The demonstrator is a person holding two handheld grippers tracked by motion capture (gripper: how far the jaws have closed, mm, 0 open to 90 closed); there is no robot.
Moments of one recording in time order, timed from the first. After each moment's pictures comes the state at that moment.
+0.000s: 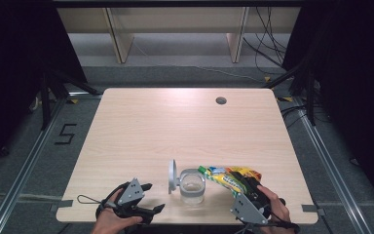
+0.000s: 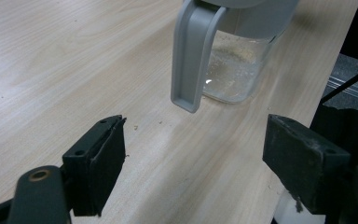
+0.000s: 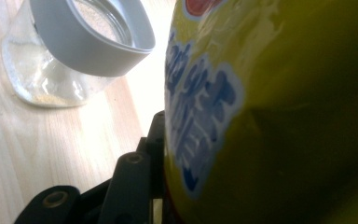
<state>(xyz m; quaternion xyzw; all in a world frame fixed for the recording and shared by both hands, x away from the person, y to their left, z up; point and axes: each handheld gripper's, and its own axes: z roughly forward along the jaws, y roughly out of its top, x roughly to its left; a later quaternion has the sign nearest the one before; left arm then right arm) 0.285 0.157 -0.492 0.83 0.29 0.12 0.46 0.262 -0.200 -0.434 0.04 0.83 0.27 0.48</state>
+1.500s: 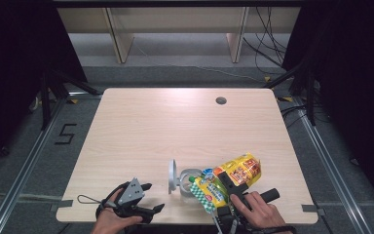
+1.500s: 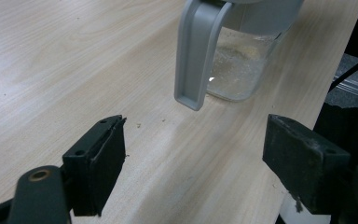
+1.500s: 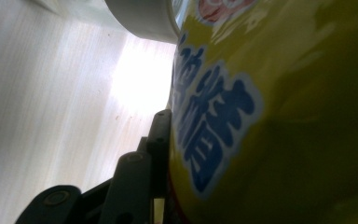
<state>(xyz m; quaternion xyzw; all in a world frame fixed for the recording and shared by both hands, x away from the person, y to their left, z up) 0.286 0.157 -0.494 0.83 0.29 0.12 0.46 0.251 -0.156 -0.447 -0.17 0.80 0.02 0.58</state>
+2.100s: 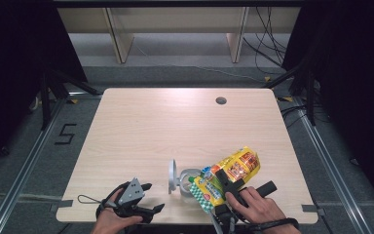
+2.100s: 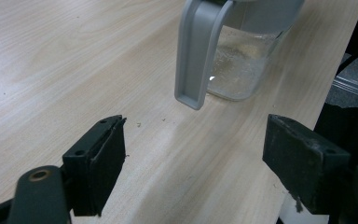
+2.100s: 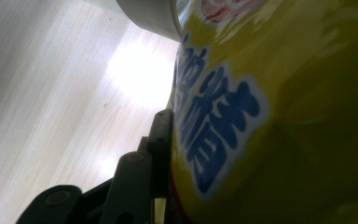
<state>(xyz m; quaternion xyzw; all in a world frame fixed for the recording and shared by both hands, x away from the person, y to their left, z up) 0.287 0.158 -0.494 0.84 0.29 0.12 0.45 0.258 -0.150 -0.436 -0.26 0.77 -0.05 0.58</state>
